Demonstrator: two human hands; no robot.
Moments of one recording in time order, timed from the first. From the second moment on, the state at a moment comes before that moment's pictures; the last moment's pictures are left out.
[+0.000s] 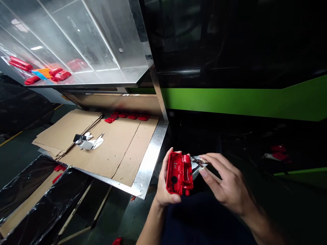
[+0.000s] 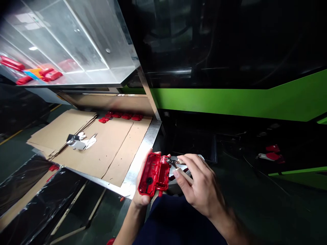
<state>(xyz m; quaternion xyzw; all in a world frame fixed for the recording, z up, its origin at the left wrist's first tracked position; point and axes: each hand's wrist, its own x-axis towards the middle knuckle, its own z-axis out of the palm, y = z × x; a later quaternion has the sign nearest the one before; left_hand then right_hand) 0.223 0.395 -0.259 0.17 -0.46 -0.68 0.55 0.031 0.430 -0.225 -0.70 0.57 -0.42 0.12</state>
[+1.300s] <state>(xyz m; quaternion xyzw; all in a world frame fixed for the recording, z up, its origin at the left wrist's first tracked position) 0.213 0.402 -0.289 0.30 -0.64 -0.41 0.58 0.056 0.424 -0.219 -0.70 0.59 -0.38 0.14</state>
